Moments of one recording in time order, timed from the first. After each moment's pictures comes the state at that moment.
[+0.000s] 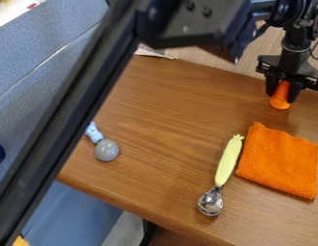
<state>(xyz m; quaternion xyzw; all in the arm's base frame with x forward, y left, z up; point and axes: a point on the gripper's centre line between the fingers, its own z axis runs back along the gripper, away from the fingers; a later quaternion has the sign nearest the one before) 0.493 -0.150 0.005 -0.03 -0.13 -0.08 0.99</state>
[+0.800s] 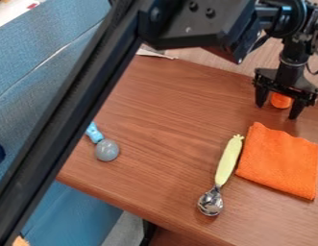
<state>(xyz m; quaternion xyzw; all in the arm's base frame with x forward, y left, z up) 0.474 -0.150 -0.004 -0.01 -0.11 -0.08 0.99</state>
